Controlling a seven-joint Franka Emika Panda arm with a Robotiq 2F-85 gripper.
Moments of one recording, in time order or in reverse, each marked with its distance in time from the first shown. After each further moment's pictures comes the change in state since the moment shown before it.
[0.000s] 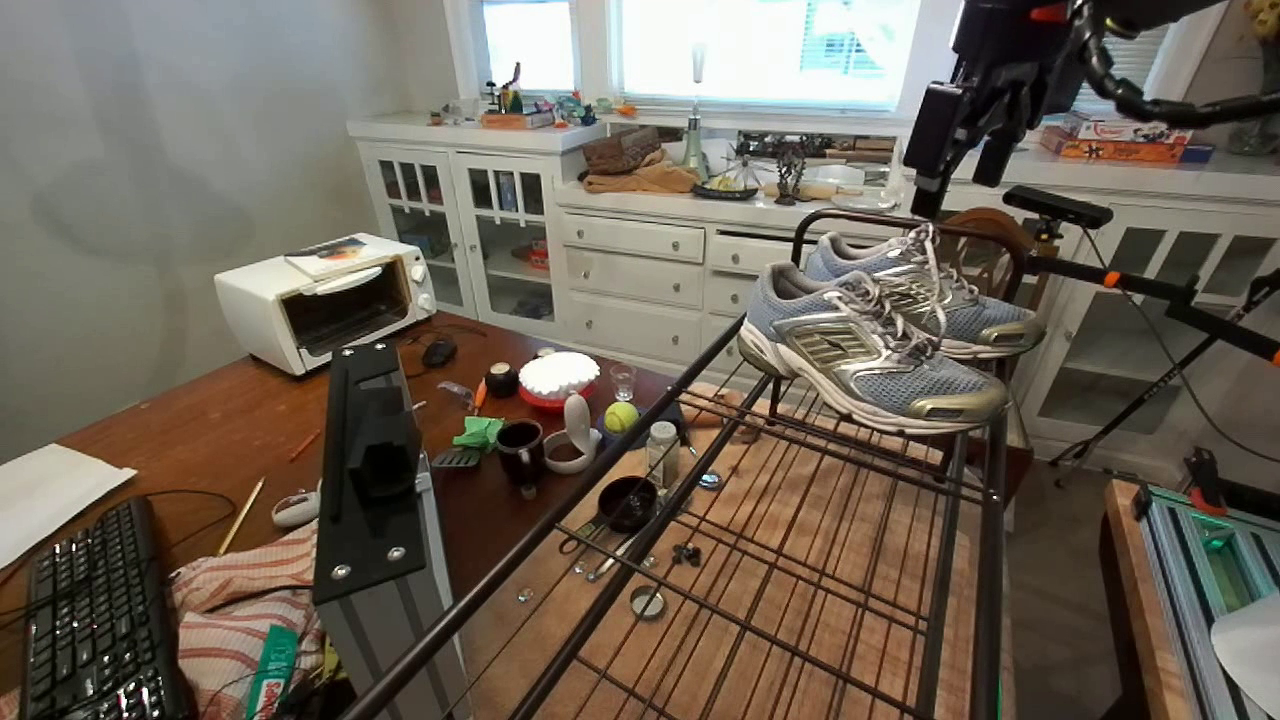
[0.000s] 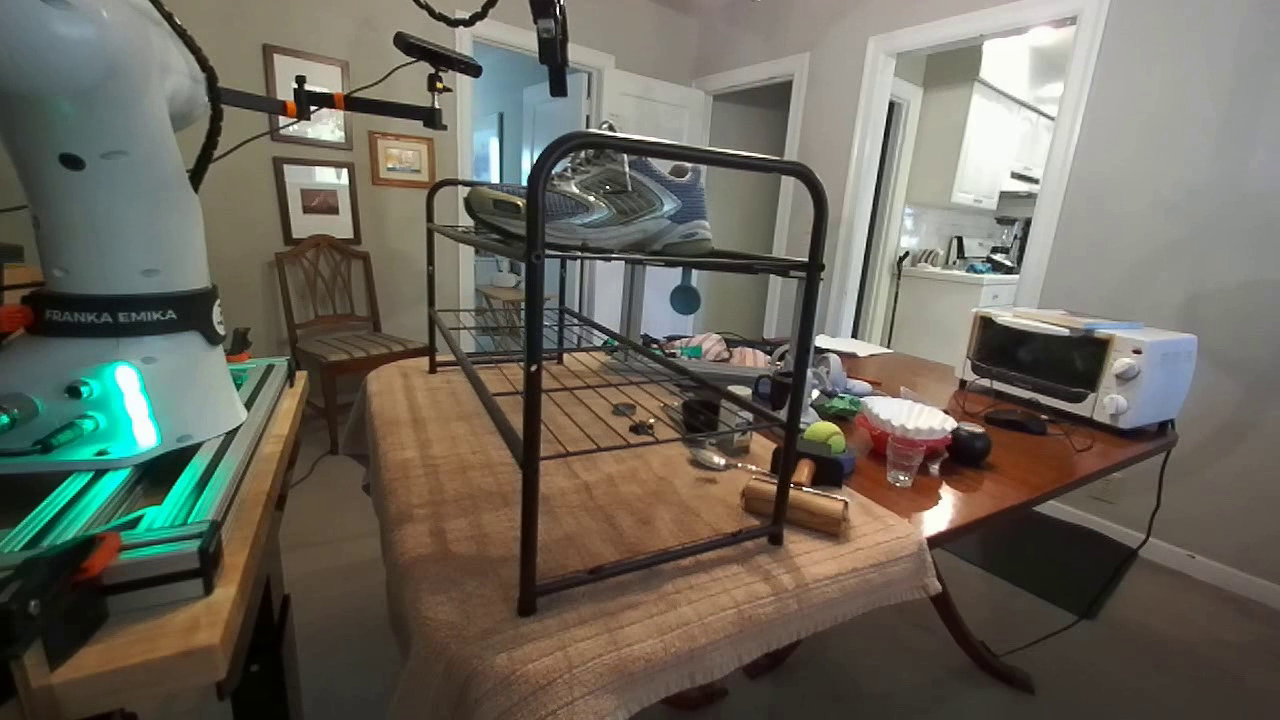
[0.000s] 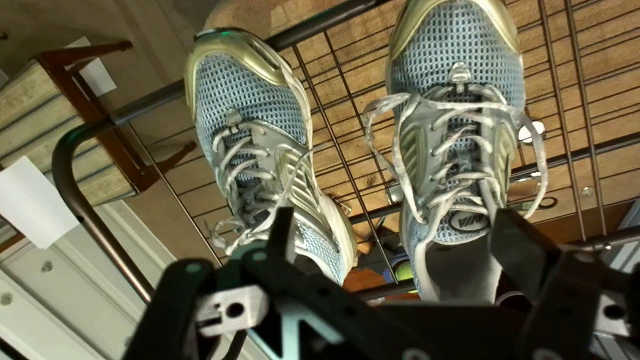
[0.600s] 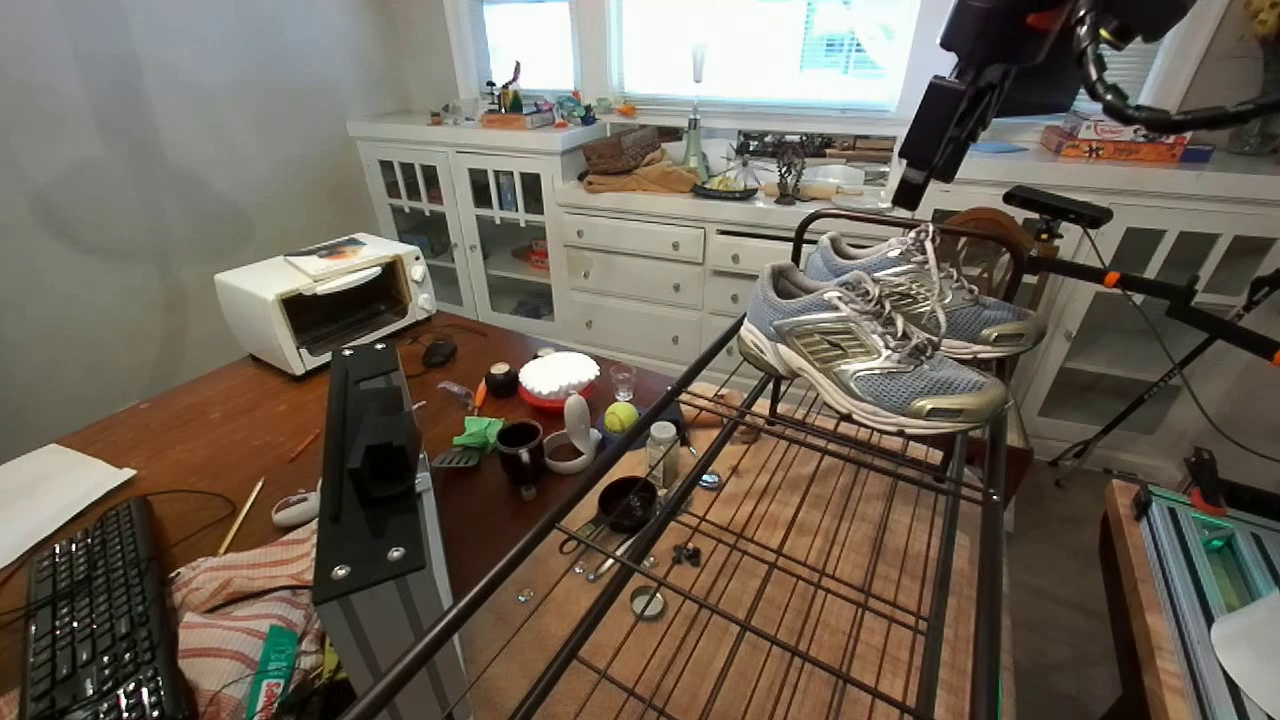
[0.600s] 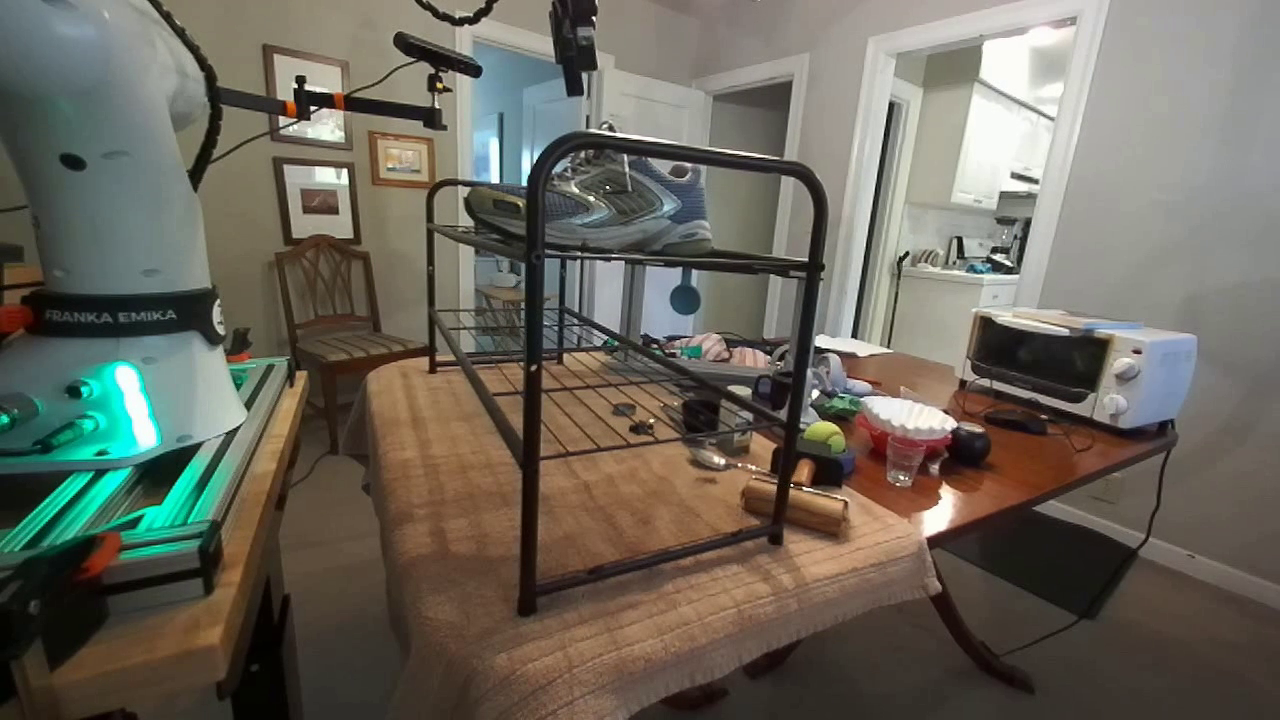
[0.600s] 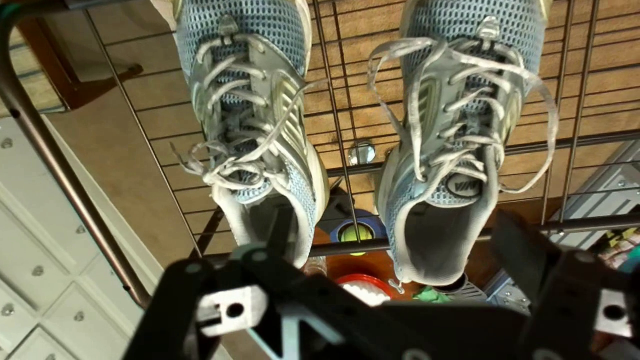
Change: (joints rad) arm 0.006 -0.020 -0.075 -0.058 0.017 0.174 -0.273
